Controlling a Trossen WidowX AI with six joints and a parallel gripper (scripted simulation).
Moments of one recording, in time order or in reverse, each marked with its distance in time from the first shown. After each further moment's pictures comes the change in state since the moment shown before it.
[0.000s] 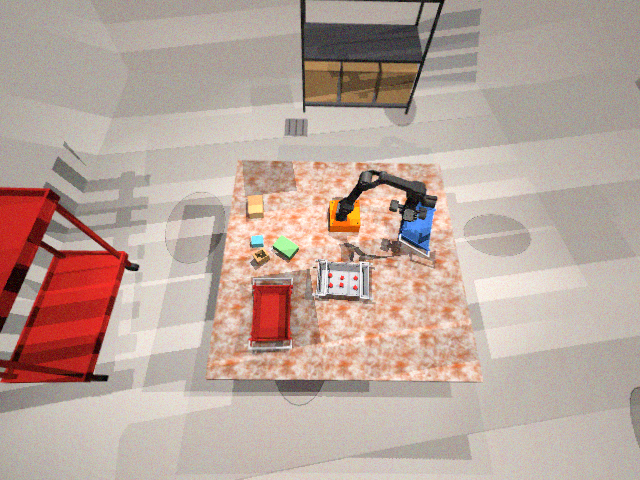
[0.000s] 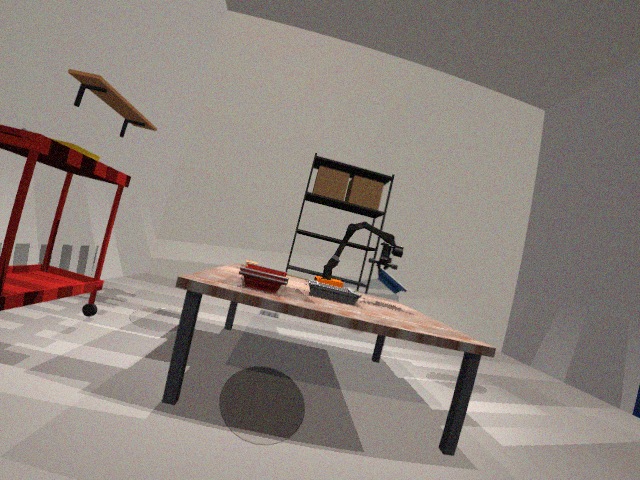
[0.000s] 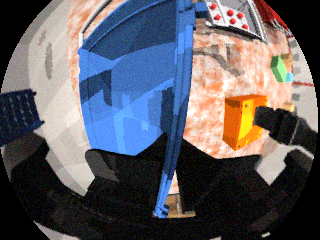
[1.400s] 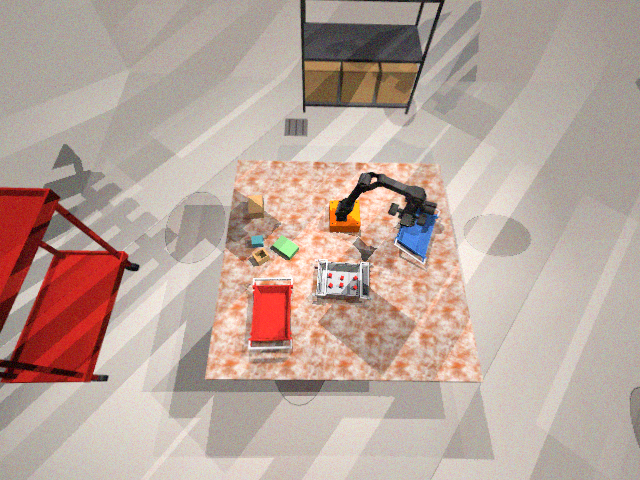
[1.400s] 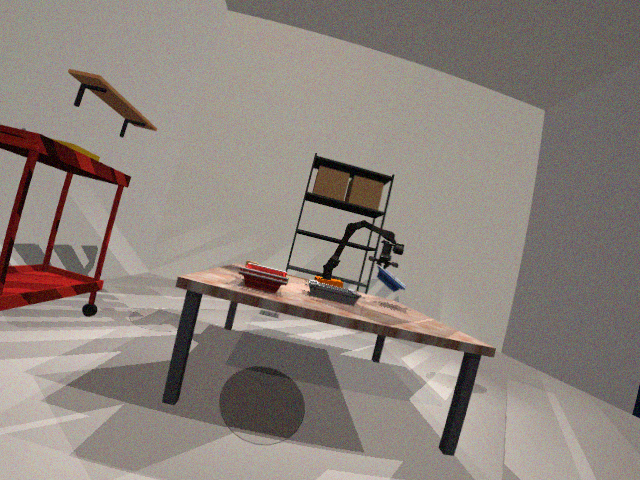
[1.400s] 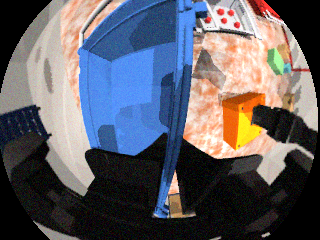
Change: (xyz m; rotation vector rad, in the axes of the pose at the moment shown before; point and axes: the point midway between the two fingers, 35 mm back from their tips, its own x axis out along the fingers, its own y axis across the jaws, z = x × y) arm -0.012 0.000 0.038 0.114 0.008 0.010
